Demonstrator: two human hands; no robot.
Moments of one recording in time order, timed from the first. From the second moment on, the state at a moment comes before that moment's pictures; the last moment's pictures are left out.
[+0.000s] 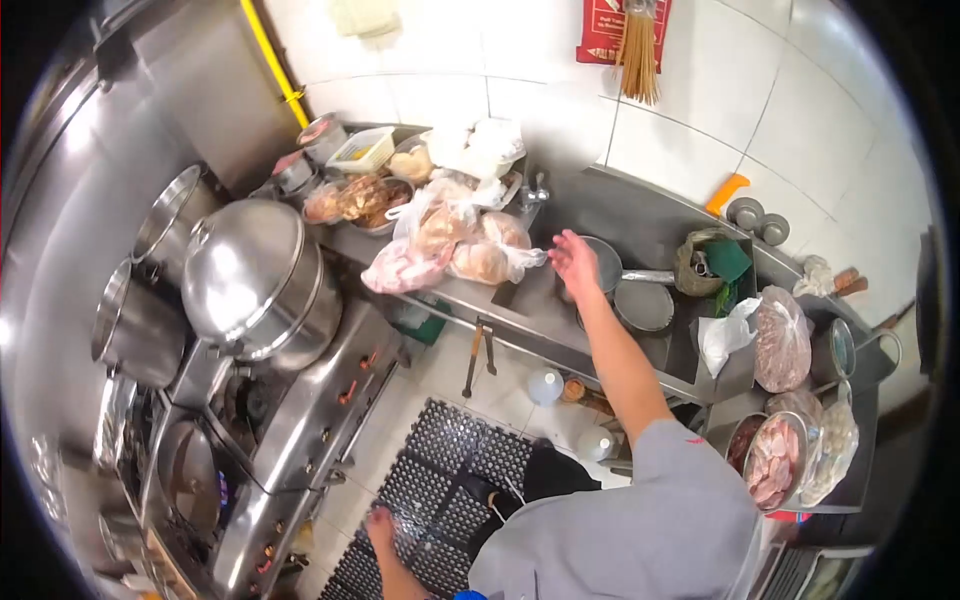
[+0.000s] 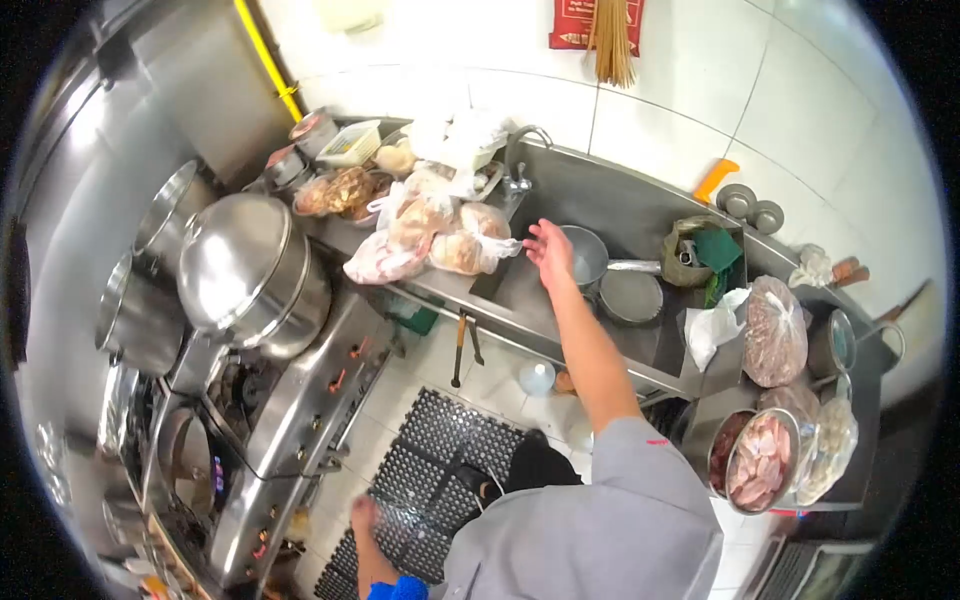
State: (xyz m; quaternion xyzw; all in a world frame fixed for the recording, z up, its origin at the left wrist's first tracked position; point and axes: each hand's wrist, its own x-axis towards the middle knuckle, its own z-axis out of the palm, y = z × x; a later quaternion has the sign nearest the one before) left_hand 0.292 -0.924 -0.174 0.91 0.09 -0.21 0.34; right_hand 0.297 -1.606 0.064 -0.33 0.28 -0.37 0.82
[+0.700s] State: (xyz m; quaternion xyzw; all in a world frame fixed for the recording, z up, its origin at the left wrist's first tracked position) left_hand 0.367 -1.366 0.098 0.61 -0.23 -0.49 0.57; right_hand 0.337 -1.768 0.094 -0.67 0.34 -0.14 0.64
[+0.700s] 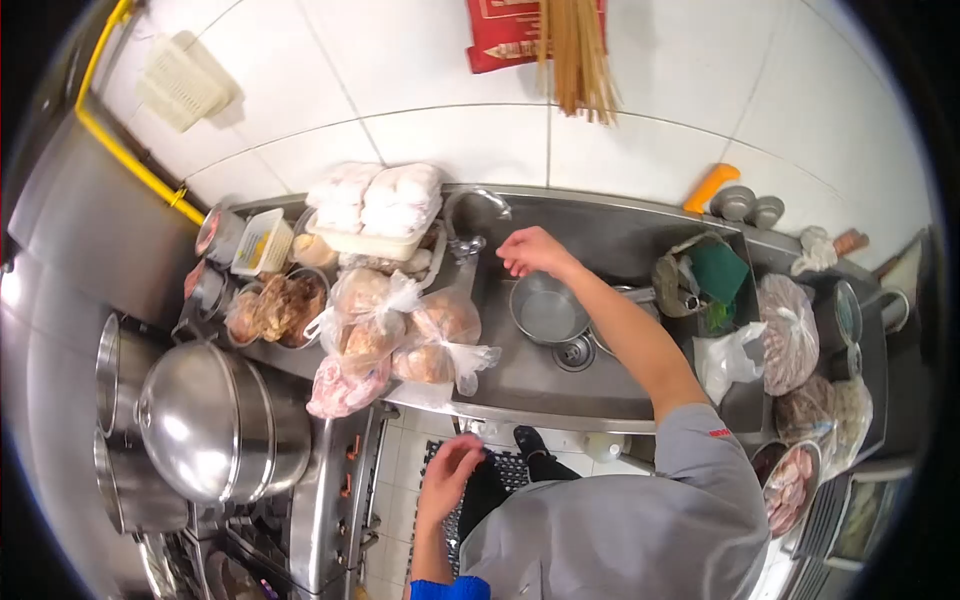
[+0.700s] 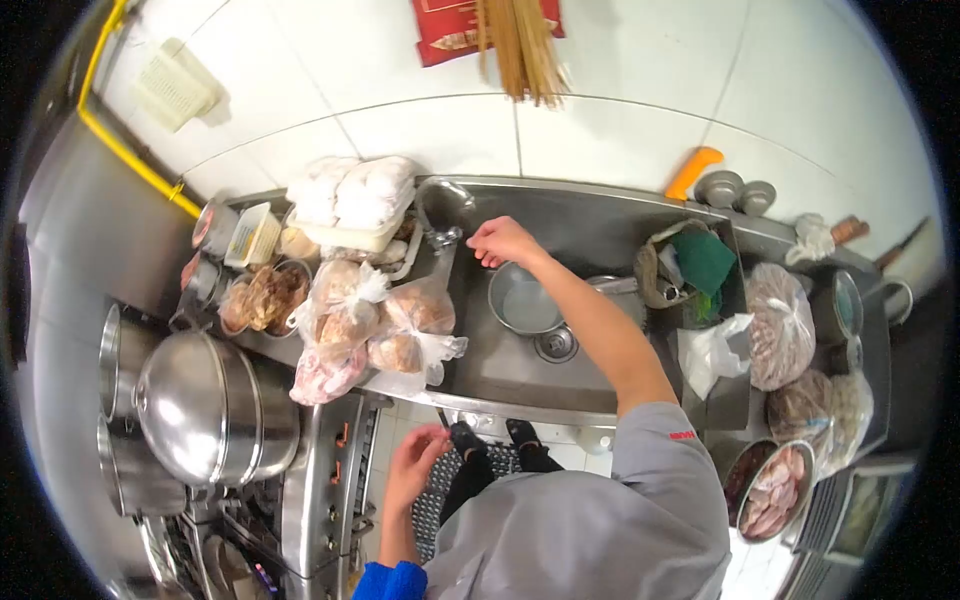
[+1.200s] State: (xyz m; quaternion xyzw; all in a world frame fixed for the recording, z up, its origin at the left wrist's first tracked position) left_hand 0.408 -1.683 0.060 0.45 -0.21 -0.59 0.63; right_hand 0.155 -1.759 0.177 -0.75 0.54 -0.29 0.24
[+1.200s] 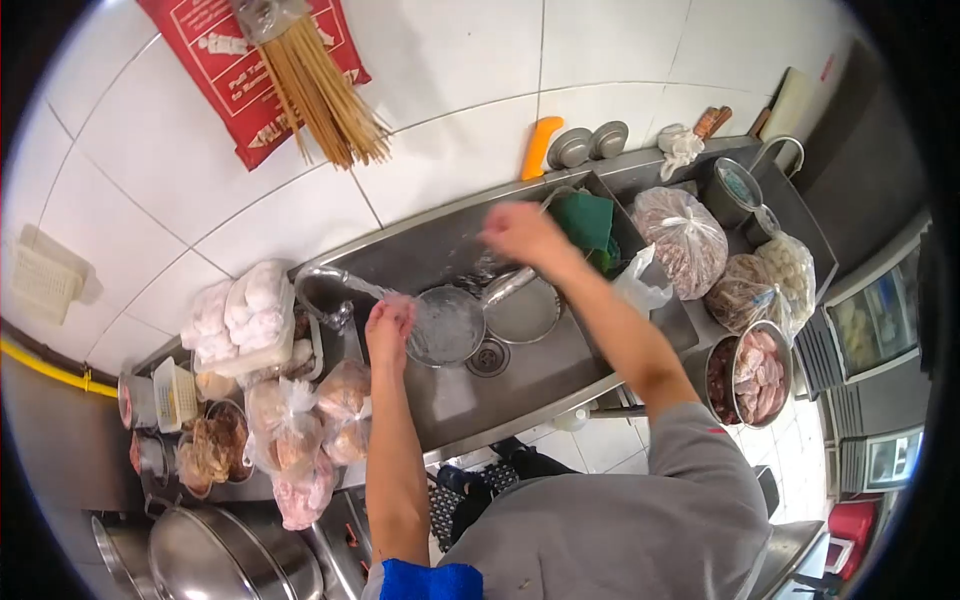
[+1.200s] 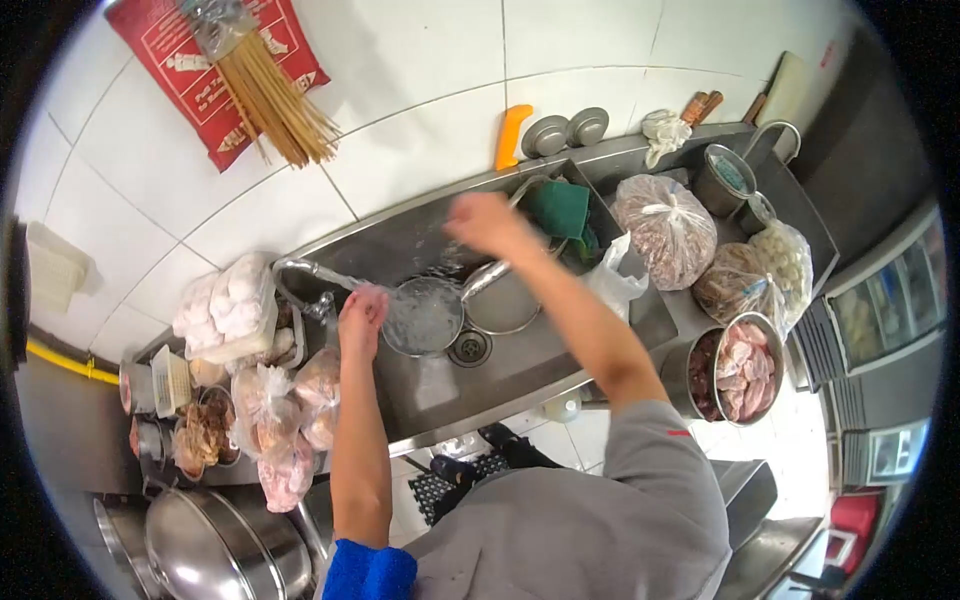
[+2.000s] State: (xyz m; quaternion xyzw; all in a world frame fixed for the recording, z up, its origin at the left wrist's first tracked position) left_hand 0.379 -1.702 0.030 0.50 -0.23 -0.62 0.56; right_hand 0.067 -1.838 0.086 -0.78 0.59 0.12 0.20
